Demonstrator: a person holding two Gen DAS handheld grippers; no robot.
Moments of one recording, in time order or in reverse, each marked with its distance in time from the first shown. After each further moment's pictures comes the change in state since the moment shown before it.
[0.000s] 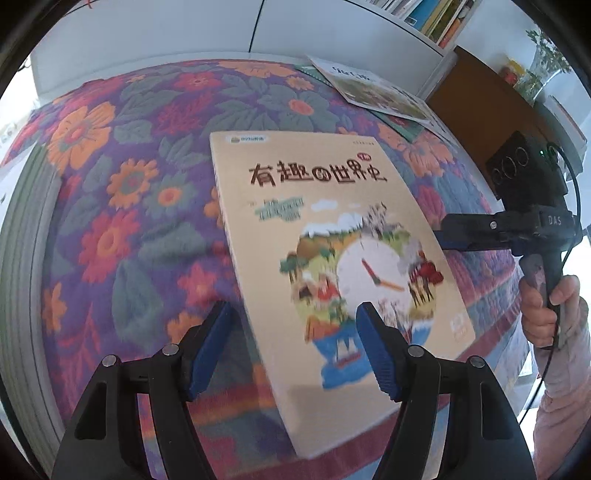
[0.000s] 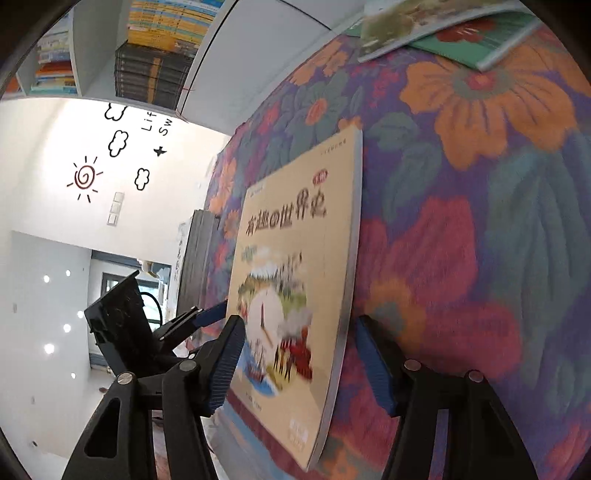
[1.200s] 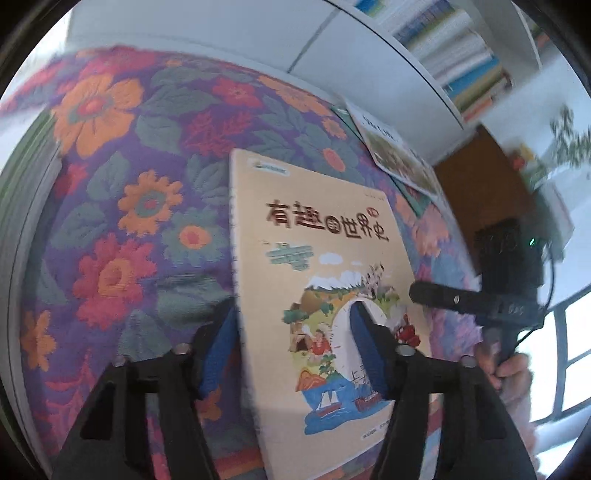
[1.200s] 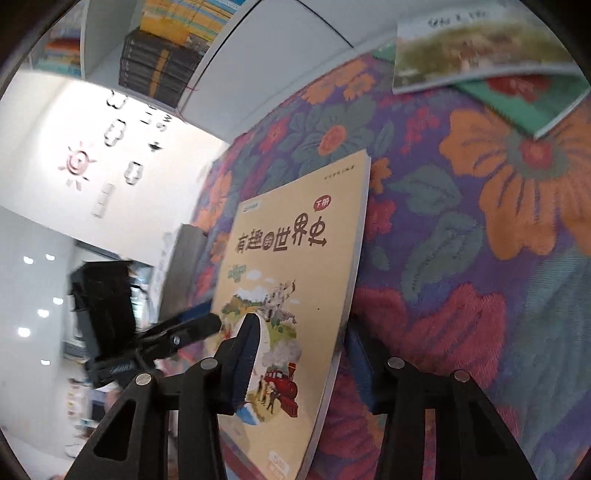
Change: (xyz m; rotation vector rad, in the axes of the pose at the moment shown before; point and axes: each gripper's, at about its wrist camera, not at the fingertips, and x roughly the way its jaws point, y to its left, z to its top) left arm 0.001 0.052 0.022 -0.265 -0.091 -0.171; right arm -0.002 0.004 0.008 -0.089 -0.043 -0.044
